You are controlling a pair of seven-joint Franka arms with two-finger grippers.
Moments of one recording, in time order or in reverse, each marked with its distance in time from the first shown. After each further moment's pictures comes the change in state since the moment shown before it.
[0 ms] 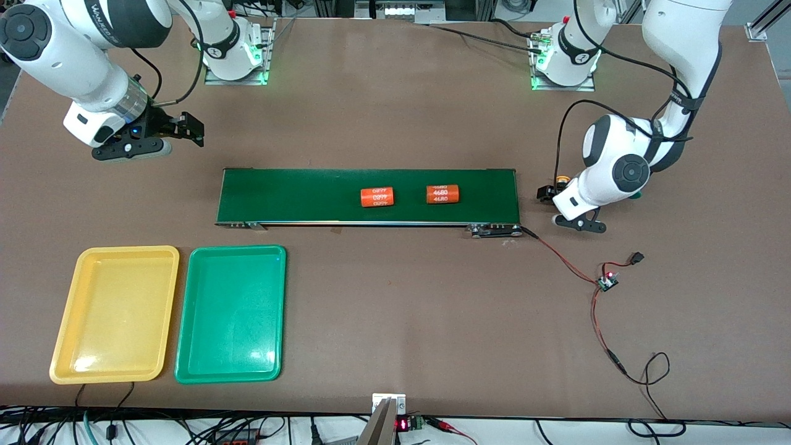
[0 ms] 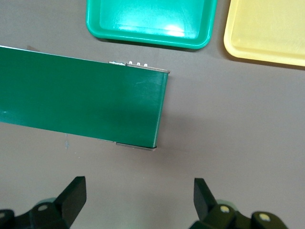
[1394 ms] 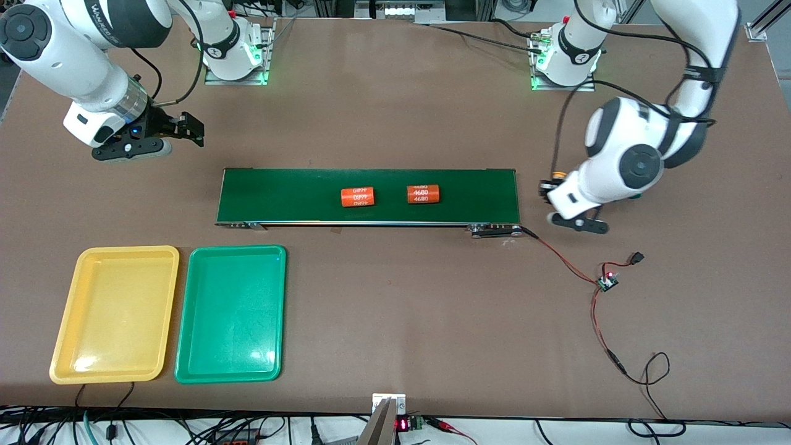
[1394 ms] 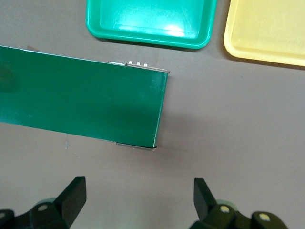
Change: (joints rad) left arm -0.078 -0.099 -0.082 0.236 -0.092 -0.323 -0.150; right arm 0.000 0.000 0.000 0.000 0.000 0.000 0.000
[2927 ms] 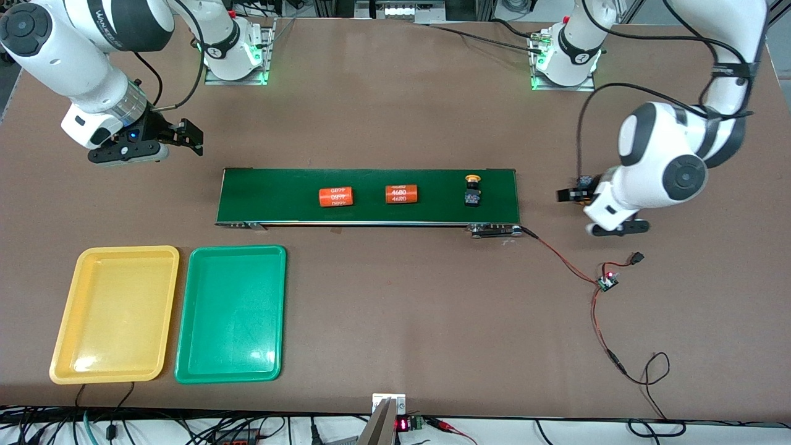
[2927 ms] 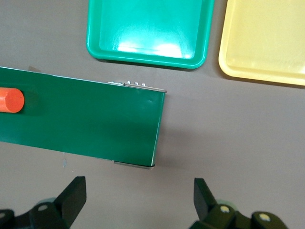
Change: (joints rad) left arm 0.031 -0.003 0.207 -0.002 0.078 -0.121 -0.018; right arm -0.001 0.000 -0.004 -0.027 0.000 0.105 0.000
